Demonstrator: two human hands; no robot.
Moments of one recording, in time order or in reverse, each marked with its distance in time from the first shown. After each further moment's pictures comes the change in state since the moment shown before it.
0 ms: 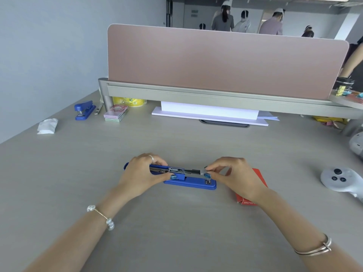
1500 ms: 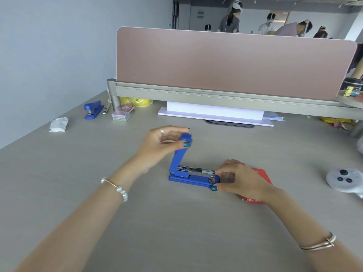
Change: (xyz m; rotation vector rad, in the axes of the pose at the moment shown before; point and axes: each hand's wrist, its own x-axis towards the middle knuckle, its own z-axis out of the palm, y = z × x) left_hand 0.033 0.038 -0.018 -0.708 -0.024 0.096; right_hand -0.004 0.015 -0.005 -0.093 -0.278 0.033
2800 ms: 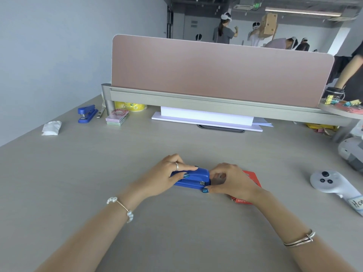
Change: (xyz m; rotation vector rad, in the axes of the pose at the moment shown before) left_hand -0.026 -0.037 0.027 0.593 -0.340 0.090; right_hand -0.002 -0.004 0.000 0.048 0.060 0.079
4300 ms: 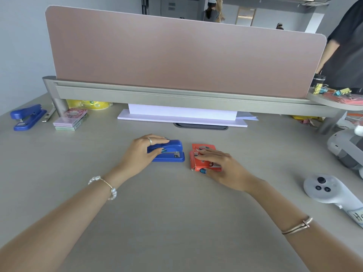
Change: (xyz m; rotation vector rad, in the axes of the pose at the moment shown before) left_hand 0.116 -0.054 0.001 -0.043 0.269 -0.030; right_hand 0.058 0.097 -0.030 -0.163 0.121 -0.110
